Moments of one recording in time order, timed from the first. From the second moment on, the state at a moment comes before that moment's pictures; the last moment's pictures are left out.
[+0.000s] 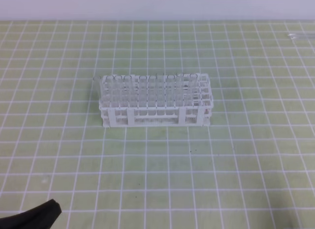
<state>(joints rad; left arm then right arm) -0.74 0.24 0.01 1.76 0.03 -1.87 0.02 -0.02 0.00 0.18 0.27 -0.17</state>
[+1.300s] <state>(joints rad) -0.74 0.24 -0.09 1.46 0.10 -1.82 0.02 -0.02 0.00 0.19 0.28 -0.17</state>
